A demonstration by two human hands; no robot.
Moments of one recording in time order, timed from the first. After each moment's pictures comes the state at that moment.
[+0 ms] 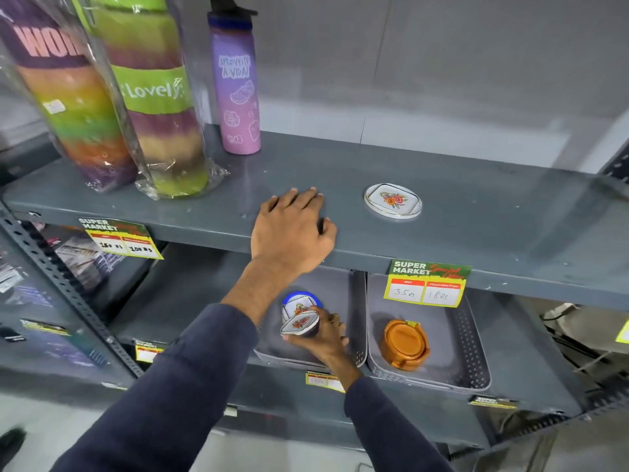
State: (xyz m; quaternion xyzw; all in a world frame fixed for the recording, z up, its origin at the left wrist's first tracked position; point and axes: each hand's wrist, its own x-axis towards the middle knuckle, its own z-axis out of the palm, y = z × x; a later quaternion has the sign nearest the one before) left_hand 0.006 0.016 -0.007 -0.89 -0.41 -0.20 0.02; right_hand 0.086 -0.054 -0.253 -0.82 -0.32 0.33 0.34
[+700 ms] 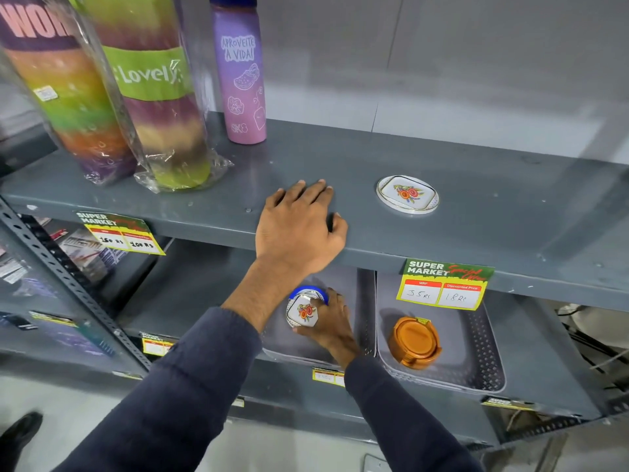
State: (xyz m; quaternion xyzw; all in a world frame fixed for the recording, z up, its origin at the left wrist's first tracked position) left_hand 0.007 0.017 -0.008 -0.89 -0.41 -0.20 0.03; right_hand 0.101 -0.027 -0.251 -0.83 -0.50 0.20 0.17
